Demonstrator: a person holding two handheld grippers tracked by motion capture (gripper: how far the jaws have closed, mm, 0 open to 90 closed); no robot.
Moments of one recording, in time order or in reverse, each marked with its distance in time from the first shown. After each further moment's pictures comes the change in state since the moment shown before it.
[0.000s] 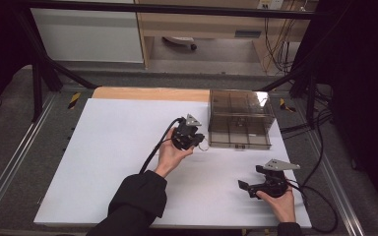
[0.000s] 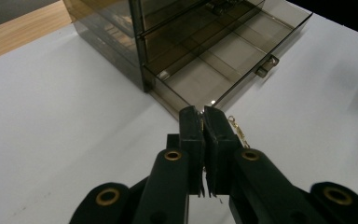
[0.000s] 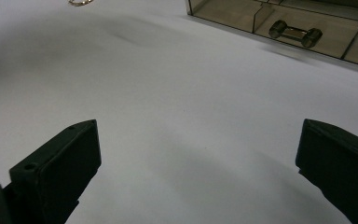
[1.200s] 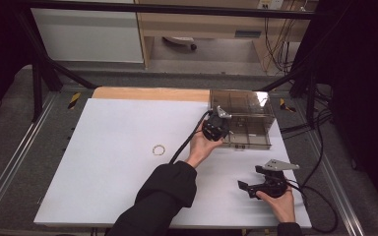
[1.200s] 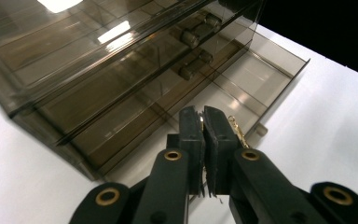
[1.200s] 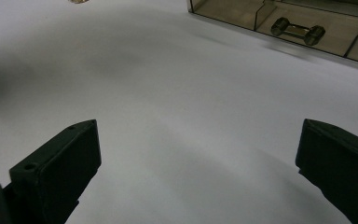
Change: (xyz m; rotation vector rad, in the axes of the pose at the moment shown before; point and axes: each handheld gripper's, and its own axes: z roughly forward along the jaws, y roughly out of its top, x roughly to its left) left arm -0.031 0.054 0.071 -0.006 -0.003 0.018; right arm 0.000 -0.001 0.001 0.006 0.003 -0.004
